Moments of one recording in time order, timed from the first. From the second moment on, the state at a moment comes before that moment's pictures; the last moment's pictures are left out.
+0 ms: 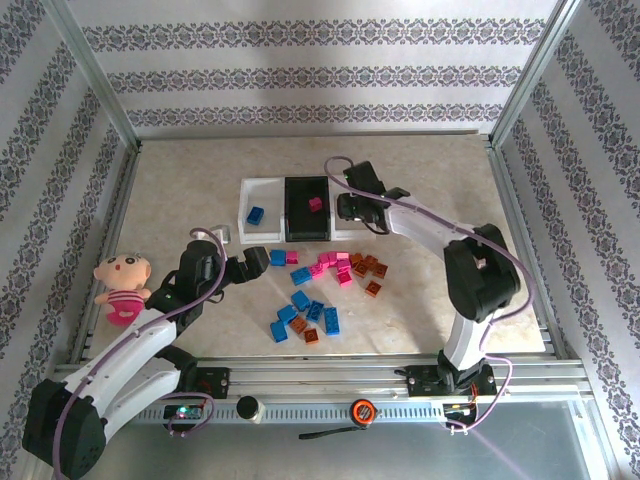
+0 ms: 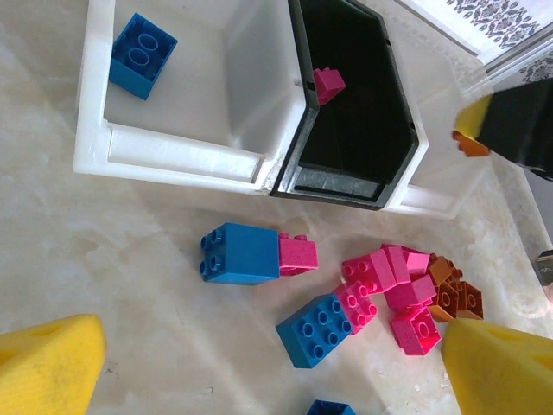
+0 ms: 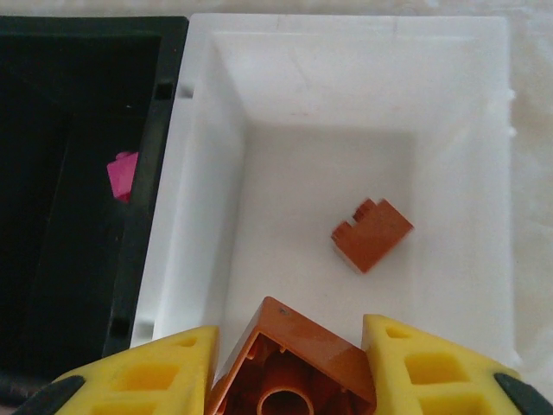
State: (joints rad) left arm -0.39 0.84 0.44 -0.14 0.11 -0.65; right arm 0.49 1.82 1.31 -0.38 0.11 0.38
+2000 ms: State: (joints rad) left arm -1.03 1.29 0.58 -0.57 -0.04 -0.62; right arm 0.53 1.29 0.81 -0.27 0.08 0.45
